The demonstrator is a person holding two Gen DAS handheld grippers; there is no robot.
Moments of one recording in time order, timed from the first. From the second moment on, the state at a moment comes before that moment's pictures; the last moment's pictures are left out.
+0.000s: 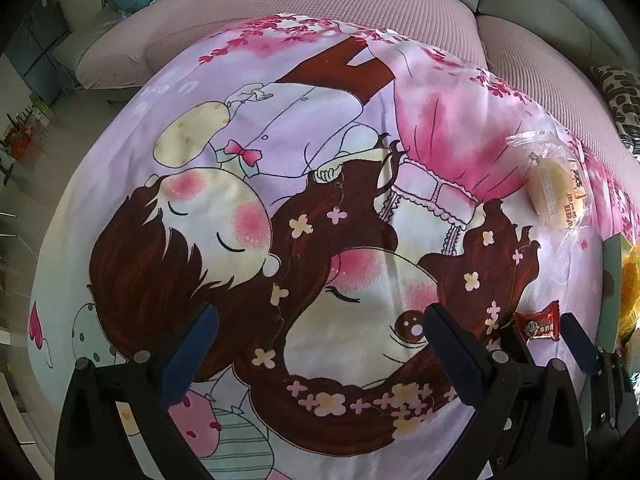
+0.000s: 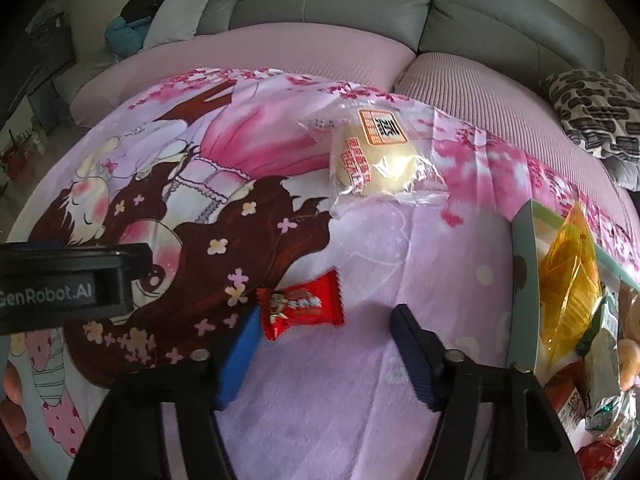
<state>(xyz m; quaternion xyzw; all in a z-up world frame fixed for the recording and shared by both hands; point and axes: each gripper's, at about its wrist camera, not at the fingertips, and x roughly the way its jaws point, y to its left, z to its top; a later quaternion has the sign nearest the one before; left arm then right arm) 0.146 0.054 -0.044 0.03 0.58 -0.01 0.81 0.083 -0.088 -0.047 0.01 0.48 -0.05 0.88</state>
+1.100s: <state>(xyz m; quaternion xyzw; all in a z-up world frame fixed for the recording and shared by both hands) 0.152 0.037 -0.032 -0.02 0.55 -0.04 0.84 0.079 -0.105 -0.034 0.04 0.47 -0.06 0.88</state>
